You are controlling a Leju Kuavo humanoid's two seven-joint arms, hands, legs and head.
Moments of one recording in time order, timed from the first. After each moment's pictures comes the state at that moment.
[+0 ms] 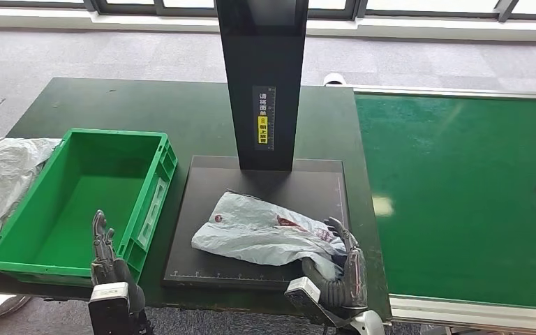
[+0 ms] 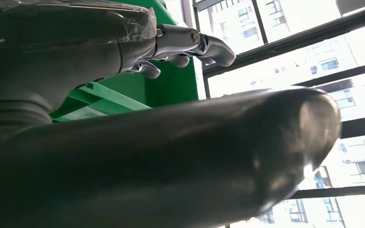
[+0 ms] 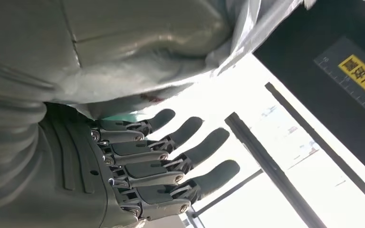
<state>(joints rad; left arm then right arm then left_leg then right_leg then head) 0.30 -0.30 -0.14 -1.69 -0.28 0.59 -0.53 0.12 0.25 0.18 -1.17 0.87 -0.62 -0.45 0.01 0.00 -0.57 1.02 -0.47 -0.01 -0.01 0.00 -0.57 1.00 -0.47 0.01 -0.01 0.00</state>
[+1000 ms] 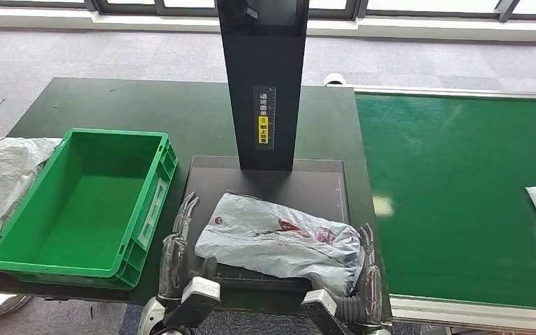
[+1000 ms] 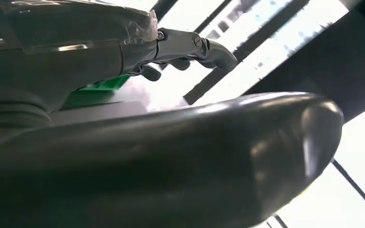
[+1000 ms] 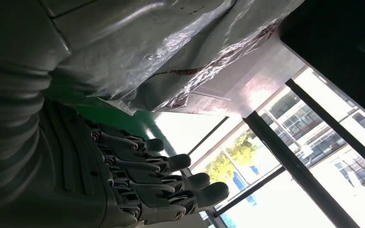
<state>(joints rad) 0.14 -0.24 -0.31 -1.50 -0.69 0.46 -0.44 0.19 0.21 0.17 -1.19 0.79 -0.66 -0.47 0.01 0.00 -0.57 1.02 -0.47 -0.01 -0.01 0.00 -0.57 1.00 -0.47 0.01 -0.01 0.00</state>
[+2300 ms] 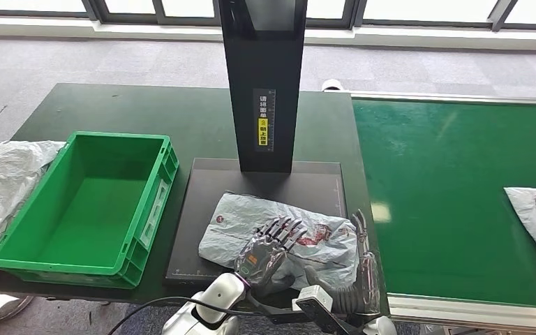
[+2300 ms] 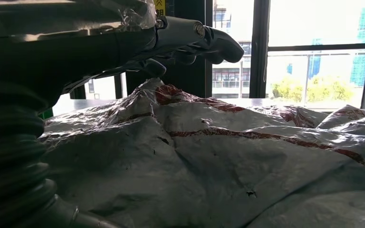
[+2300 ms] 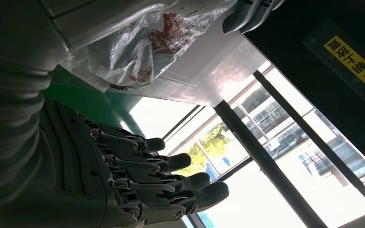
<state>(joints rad) -0.25 -0.29 -0.52 -0.76 -1.43 0.46 -0.14 0.18 0.22 0.16 -1.28 0.86 -0.56 -0.49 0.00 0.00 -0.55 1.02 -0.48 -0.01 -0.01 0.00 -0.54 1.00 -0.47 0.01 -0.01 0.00</state>
